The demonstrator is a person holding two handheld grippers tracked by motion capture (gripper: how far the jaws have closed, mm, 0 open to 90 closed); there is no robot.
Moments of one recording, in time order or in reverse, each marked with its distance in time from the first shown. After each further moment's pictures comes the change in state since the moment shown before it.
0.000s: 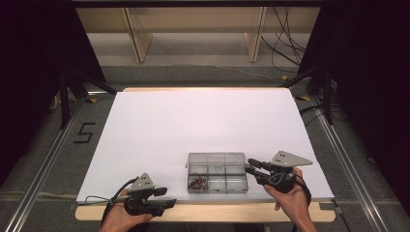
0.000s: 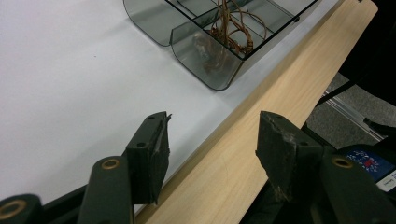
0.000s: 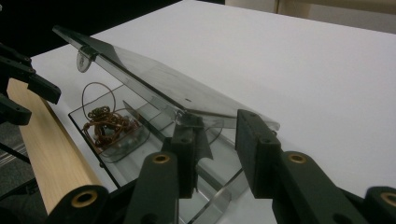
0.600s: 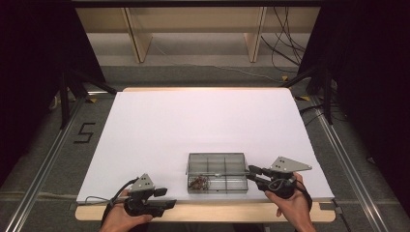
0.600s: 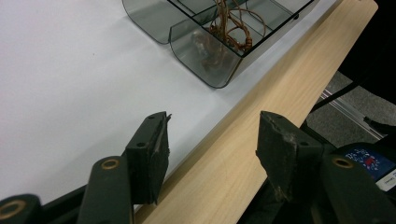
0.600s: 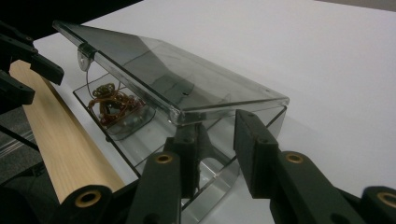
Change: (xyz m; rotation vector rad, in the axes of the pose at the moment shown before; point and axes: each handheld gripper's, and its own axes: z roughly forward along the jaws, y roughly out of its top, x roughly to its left) left arm -0.001 -0.001 0.000 0.009 0.001 0.001; right arm 0.005 -0.014 -0.002 0.044 0.006 0.010
